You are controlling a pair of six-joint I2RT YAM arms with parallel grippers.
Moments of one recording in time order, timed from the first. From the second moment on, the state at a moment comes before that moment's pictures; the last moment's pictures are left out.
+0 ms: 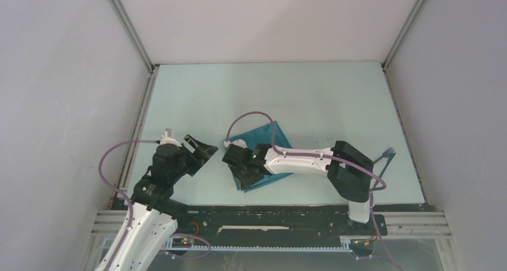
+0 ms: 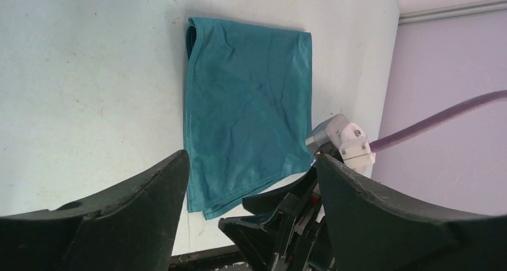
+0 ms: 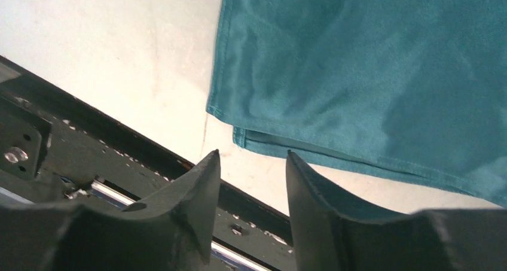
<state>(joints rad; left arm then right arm) -0.31 0.45 0.49 -0.58 0.06 -1.02 1.19 1.90 1.38 -0.67 0.11 0.63</state>
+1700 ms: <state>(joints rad) -0.30 0.56 0.40 -0.51 0.16 -0.99 0.45 1.49 0.79 -0.45 -0.29 0.53</state>
